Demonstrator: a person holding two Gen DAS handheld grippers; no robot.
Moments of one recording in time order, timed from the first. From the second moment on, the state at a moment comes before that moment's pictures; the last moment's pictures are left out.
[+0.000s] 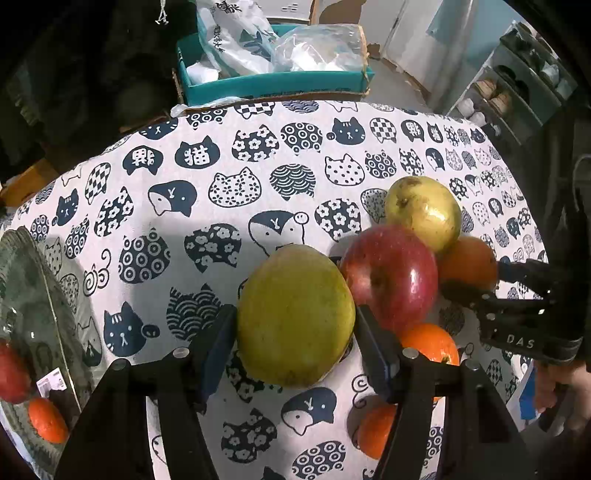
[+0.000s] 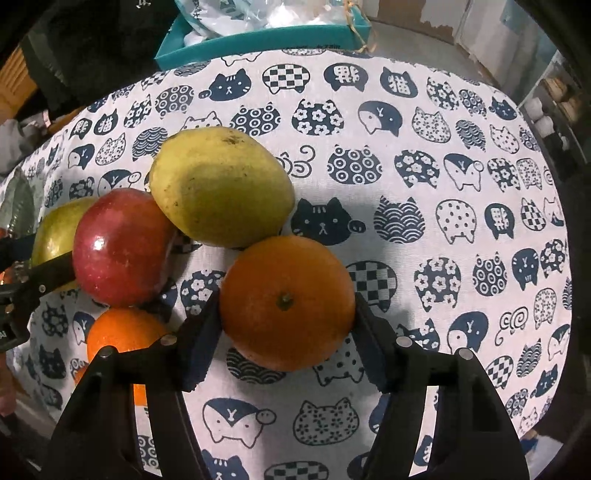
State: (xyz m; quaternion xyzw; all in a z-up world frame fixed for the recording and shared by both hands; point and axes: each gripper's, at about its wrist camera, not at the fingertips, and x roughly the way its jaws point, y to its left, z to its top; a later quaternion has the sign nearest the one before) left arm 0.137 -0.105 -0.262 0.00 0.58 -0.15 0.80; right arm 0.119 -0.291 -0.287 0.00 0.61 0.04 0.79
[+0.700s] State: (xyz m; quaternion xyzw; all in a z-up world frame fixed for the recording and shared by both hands) left arm 0.096 -0.078 -0.197 0.01 0.52 -0.12 0.85; right arm 0.096 -0.263 -0.204 -0.04 0.53 0.06 0.85
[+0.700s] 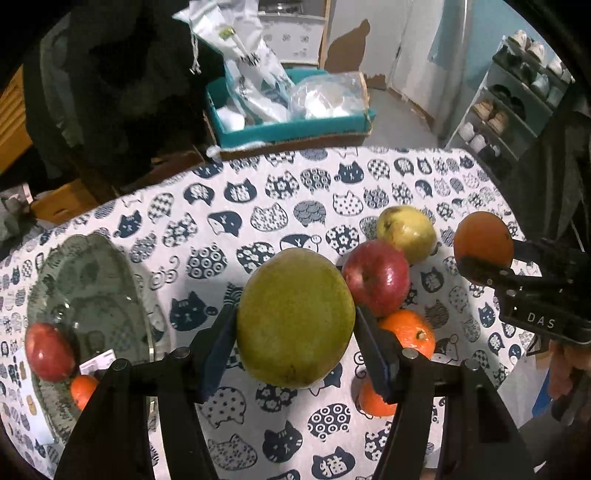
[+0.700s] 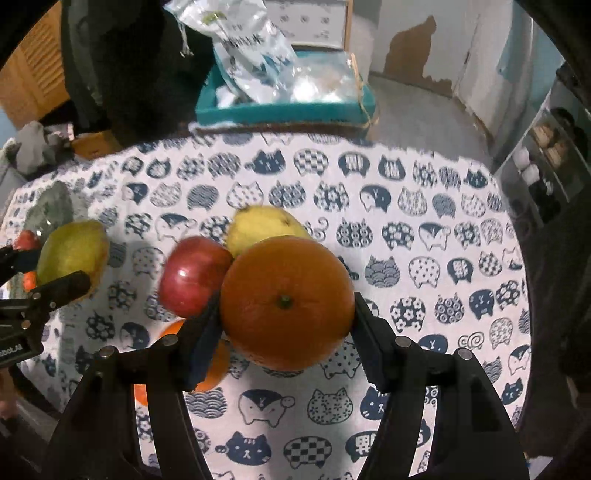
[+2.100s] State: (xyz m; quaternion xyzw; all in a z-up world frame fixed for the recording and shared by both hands) left arm 0.030 0.032 -0.080 -0.06 0.39 -0.04 0.92; right arm 0.057 -0.161 -0.056 -0.04 0.36 0.20 0.91
